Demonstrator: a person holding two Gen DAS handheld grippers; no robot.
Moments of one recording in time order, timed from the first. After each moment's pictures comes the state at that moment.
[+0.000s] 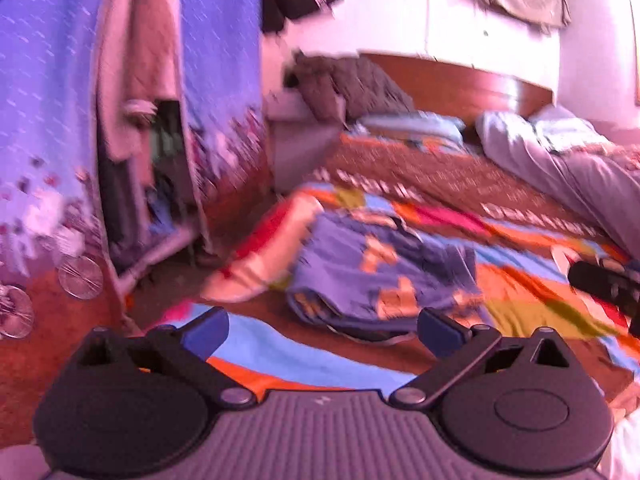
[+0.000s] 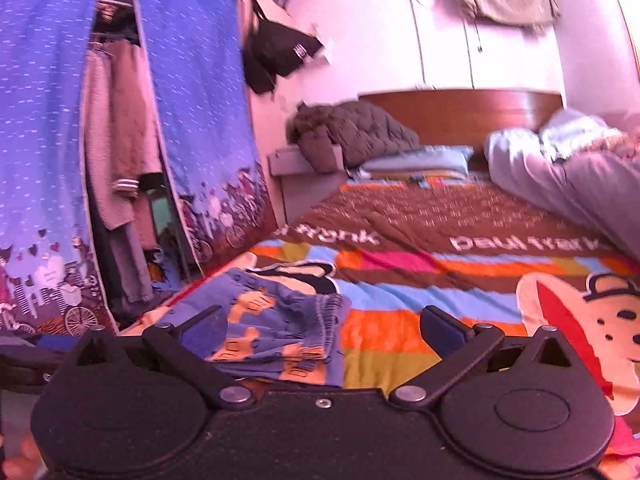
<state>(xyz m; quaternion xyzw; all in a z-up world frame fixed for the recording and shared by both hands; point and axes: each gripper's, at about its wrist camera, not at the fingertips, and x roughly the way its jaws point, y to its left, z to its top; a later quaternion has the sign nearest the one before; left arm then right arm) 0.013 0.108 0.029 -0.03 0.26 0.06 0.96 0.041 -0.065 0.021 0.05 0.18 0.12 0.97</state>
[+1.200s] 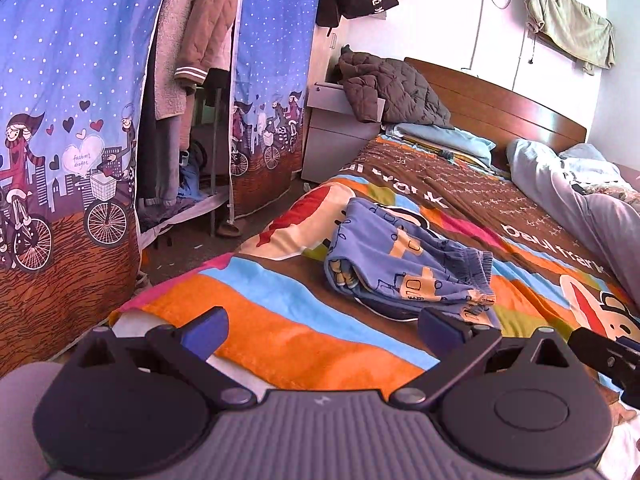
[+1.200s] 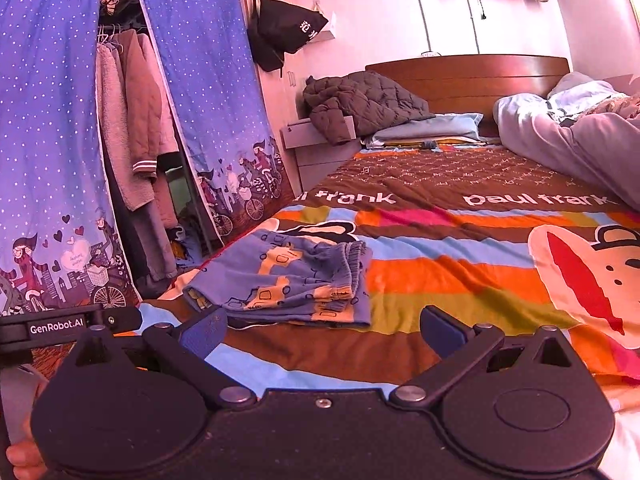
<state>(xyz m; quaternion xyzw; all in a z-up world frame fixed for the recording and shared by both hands) -0.020 0.129 0.016 -0.11 0.27 0.10 0.95 0.006 -0.061 0.009 0.07 0.23 0.14 0.96</state>
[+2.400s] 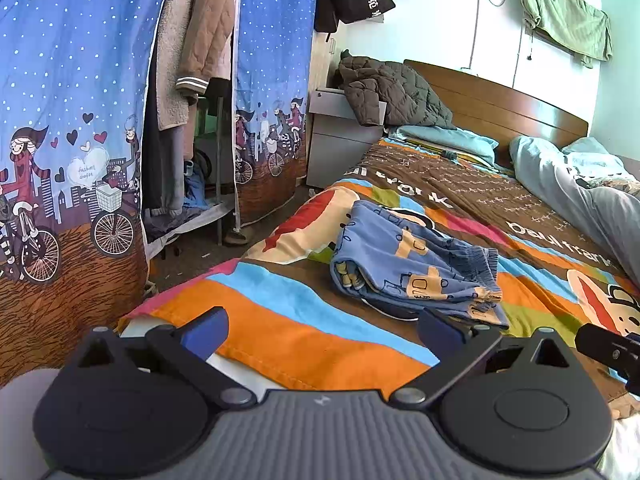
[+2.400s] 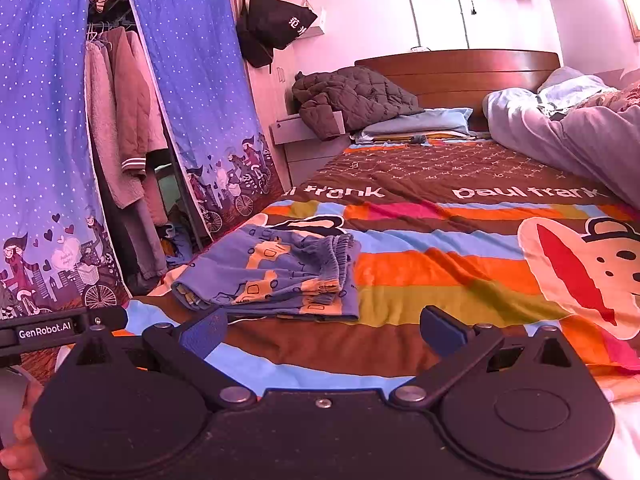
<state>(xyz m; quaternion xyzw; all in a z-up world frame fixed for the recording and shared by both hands) -0.022 0.129 0.016 -0.09 0.26 0.11 0.96 0.006 -0.064 0.005 0.07 0.24 0.13 0.96</state>
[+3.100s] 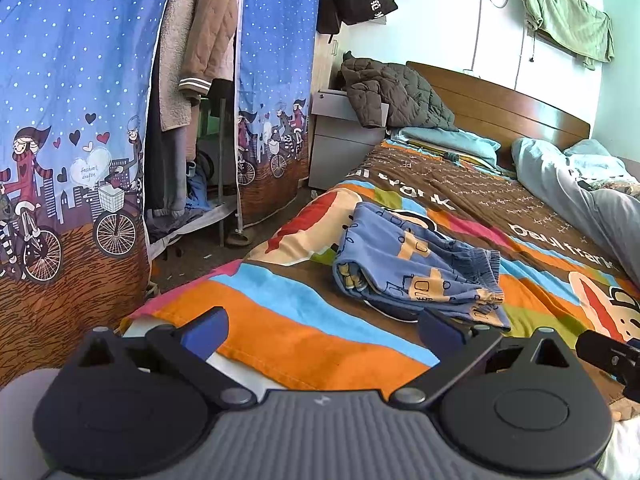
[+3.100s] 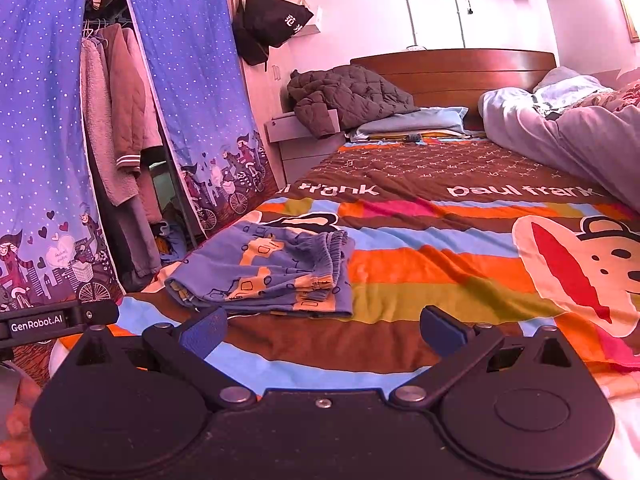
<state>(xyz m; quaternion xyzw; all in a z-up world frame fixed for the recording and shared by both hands) -0.023 0.132 0.017 -0.09 0.26 0.11 0.96 0.006 -0.064 0.002 0.07 0.24 0.12 0.96</state>
